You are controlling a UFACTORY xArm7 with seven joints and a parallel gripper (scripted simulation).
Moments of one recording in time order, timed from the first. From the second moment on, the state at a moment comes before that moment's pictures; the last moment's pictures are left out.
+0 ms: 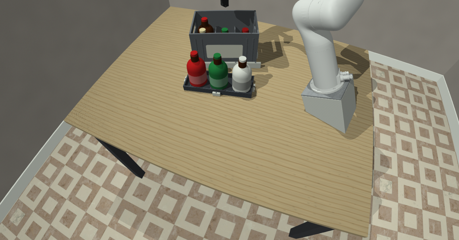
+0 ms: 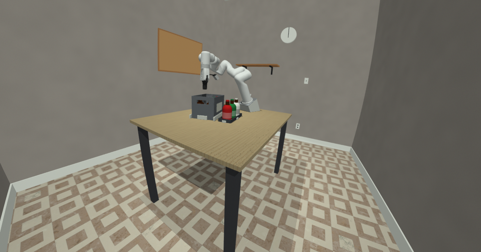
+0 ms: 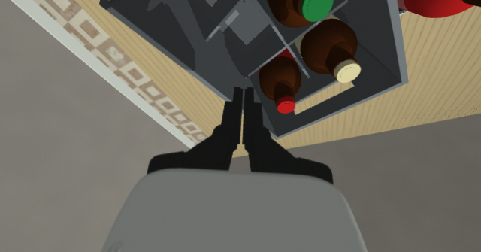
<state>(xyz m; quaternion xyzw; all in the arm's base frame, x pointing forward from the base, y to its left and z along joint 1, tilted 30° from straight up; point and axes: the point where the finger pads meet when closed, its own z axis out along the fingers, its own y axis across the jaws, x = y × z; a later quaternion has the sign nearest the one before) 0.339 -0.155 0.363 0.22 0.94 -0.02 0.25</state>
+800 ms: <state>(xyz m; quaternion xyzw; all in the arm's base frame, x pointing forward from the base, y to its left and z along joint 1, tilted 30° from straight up) 0.320 -0.008 0.328 0.27 0.93 0.00 0.25</state>
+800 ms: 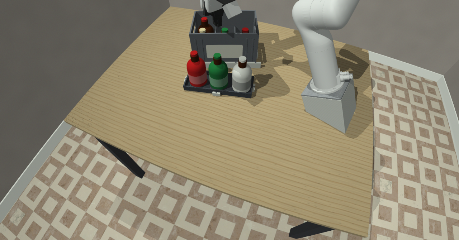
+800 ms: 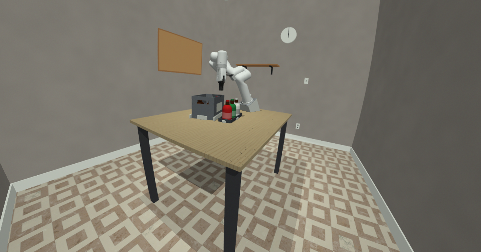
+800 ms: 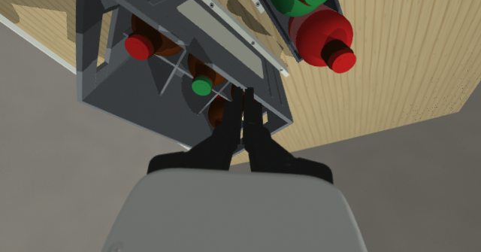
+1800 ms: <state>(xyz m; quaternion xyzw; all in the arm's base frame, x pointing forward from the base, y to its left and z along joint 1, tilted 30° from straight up) 0.296 0.080 0.299 0.30 0.92 0.00 0.25</state>
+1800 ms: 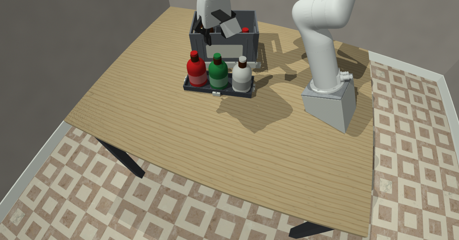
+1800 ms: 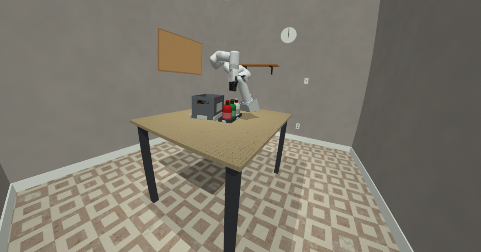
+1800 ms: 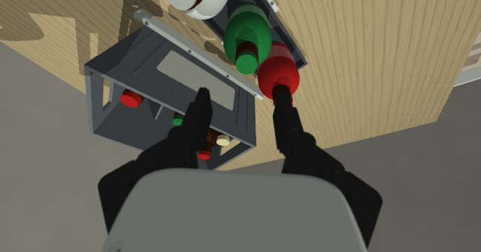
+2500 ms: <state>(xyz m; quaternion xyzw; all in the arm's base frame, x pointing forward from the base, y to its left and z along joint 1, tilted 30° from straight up) 0.297 0.080 0.297 0.30 0.92 0.00 0.25</state>
